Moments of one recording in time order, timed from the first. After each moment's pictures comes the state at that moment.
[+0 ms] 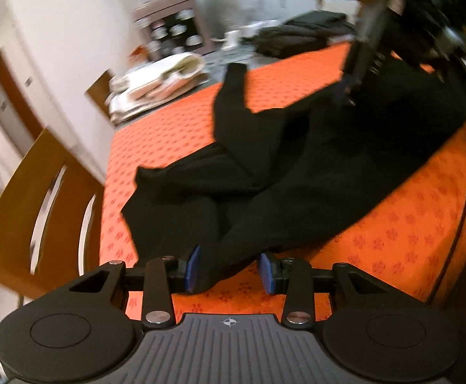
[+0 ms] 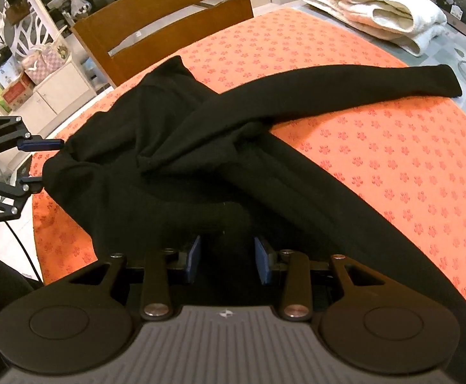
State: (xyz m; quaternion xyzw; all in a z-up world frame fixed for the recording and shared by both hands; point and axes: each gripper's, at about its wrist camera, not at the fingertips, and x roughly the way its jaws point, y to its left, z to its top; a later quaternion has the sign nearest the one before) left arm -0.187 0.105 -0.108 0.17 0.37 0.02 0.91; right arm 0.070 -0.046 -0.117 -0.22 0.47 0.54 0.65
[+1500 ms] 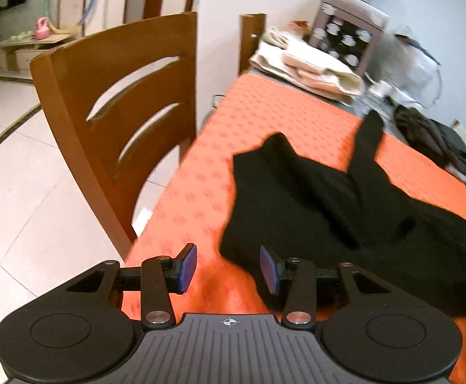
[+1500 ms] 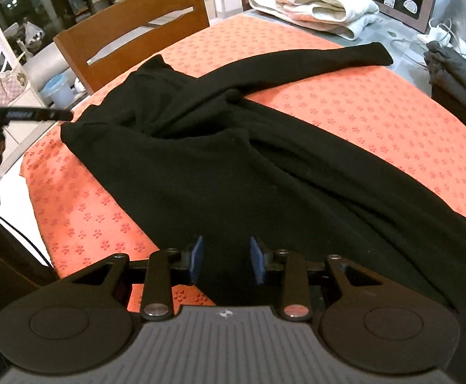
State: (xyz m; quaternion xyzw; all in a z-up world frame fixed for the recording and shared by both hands) left arm -0.187 0.231 -0.114 -0.20 0.37 0.20 0.88; right arm 0.001 -0.117 -0.100 -0.20 0.46 0.47 0.73
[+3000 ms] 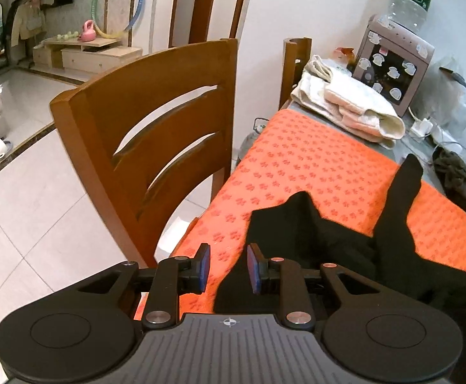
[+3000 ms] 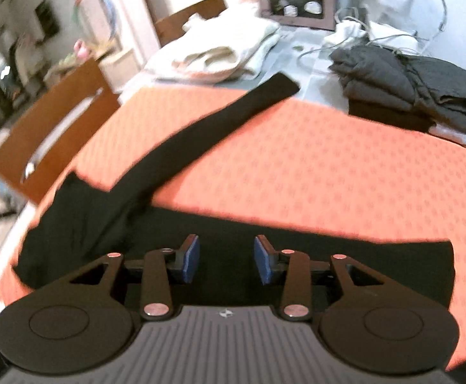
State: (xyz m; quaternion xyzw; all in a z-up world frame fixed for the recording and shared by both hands) left arm -0.151 0.239 -0.078 -0.22 0.35 0.29 0.87; right arm 0.117 -0.120 -0.057 -0.05 0.46 0.35 0.81
